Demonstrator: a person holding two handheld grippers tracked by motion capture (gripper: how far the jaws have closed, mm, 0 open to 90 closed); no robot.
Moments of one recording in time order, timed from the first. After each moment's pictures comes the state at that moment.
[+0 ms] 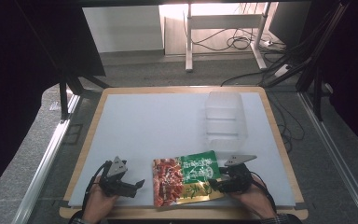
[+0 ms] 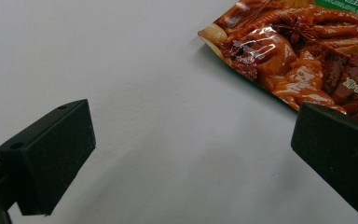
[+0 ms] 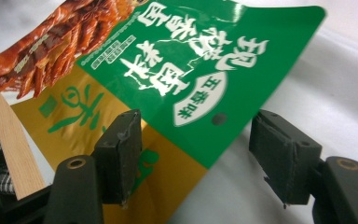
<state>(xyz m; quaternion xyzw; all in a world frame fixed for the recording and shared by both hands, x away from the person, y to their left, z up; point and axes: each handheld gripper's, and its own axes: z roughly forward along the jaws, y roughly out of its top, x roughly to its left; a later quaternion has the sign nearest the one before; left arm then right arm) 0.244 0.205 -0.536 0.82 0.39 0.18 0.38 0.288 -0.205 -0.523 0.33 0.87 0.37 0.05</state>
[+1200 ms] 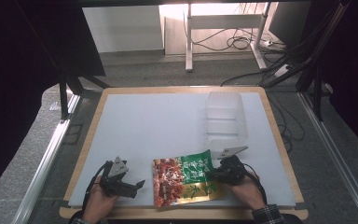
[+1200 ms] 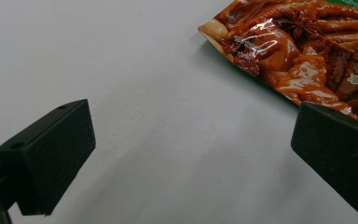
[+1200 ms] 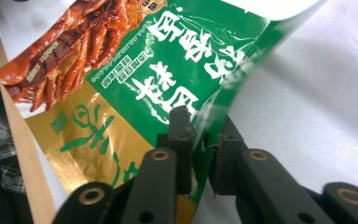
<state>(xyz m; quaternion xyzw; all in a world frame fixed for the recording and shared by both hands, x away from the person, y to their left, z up) 0.244 0.203 -0.537 0.83 0.38 0.18 0.37 0.311 -0.191 -0.517 0.32 0.88 0.36 0.00</state>
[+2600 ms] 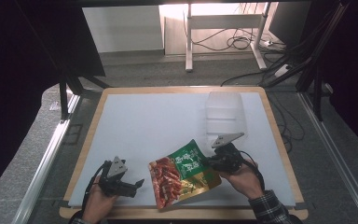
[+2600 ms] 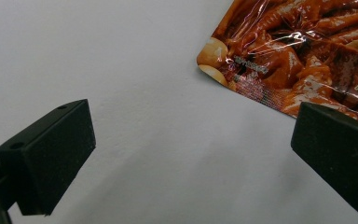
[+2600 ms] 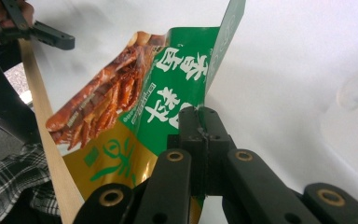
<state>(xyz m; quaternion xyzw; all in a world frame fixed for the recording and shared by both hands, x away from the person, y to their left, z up) 0.243 0.205 -0.535 0.82 0.39 0.19 0.37 0.319 -0.167 -0.459 0.27 0.88 0.38 0.03</state>
